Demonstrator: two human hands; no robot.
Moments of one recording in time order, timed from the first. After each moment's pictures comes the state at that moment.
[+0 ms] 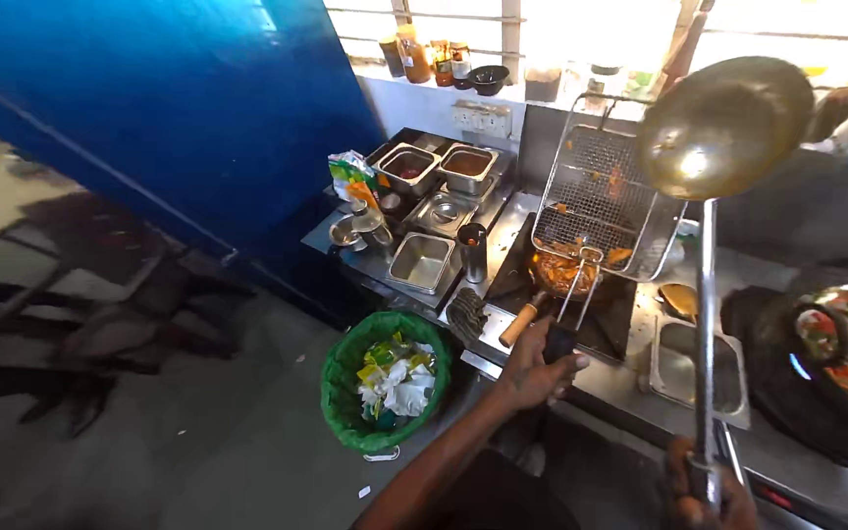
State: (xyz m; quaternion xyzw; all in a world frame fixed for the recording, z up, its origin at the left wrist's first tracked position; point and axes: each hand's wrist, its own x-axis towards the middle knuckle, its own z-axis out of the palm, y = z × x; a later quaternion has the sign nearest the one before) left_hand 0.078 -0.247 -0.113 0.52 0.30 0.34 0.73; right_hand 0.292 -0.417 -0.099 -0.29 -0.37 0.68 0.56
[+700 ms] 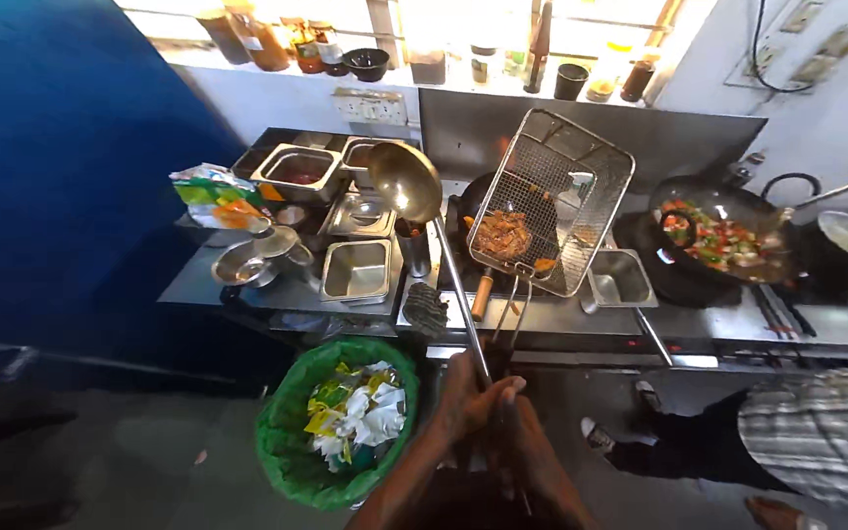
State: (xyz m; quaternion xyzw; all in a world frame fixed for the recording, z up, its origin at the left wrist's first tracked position) left_hand -0.064 -0.278 -0.138 0.74 0.29 0.32 0.52; right_hand 0.033 -0.396 -0.109 -0.48 -0.31 0.62 0.53
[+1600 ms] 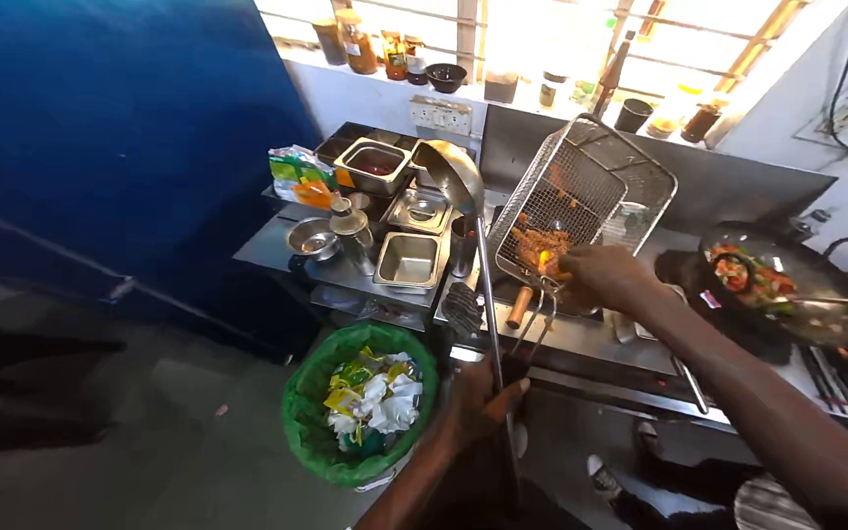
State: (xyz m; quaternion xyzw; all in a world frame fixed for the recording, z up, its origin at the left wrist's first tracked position) left_hand -0.120 -0.277 -0.144 0.72 0.27 0.36 0.53; right_hand 0.162 -0.210 -0.007 -0.59 -0.80 -0.03 -0.09
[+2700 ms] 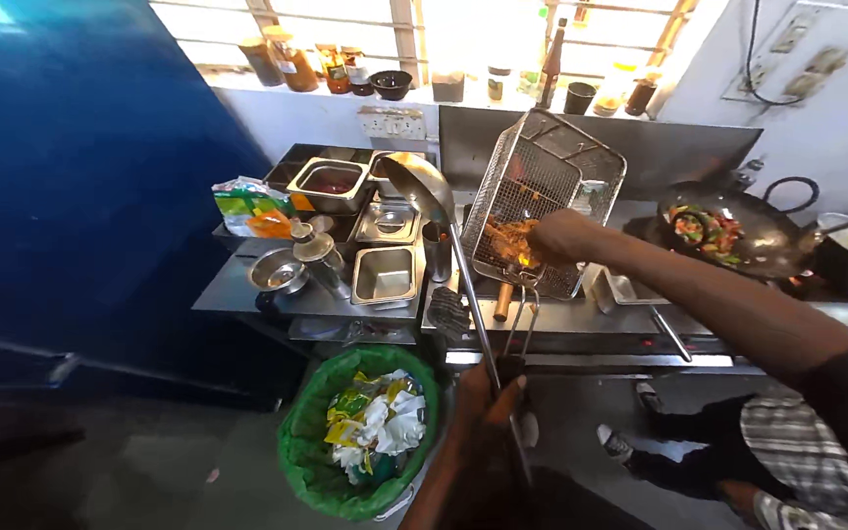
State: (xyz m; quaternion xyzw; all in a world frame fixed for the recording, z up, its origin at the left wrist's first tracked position) left_hand -0.121 -0.288 -0.140 0.72 0.27 0.36 0.53; right_hand 0.170 -0.170 -0.003 -0.58 -0.80 0.00 -0.15
